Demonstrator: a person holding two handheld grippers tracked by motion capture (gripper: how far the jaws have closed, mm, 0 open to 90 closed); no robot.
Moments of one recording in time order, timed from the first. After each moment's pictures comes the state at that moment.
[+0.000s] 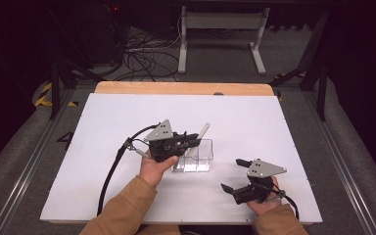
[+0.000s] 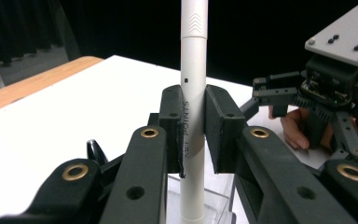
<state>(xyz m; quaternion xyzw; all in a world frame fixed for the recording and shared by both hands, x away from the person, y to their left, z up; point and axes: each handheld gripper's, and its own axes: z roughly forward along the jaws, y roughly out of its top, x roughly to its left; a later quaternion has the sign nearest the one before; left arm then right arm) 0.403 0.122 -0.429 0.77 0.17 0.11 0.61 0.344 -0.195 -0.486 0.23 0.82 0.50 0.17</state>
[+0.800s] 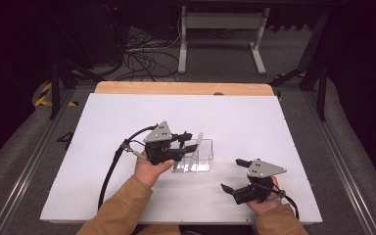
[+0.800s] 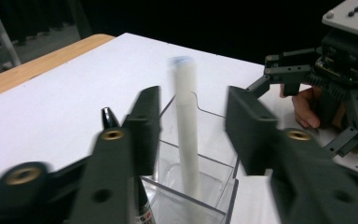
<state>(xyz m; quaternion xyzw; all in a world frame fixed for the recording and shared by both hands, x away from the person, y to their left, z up) 0.395 0.132 -0.420 0.79 0.20 0.13 0.57 0.344 -0.195 -0.485 0.23 0.82 0.50 0.17</state>
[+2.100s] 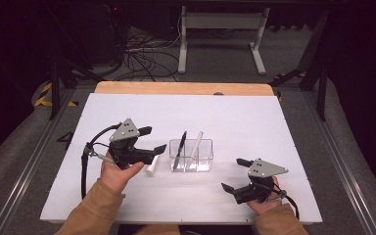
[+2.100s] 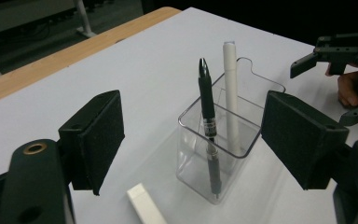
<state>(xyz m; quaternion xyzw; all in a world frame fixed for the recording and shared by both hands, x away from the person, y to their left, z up) 0.362 0.201 -0.387 0.80 0.29 0.19 0.49 0.344 -0.197 -0.485 0.23 0.81 0.51 0.17</state>
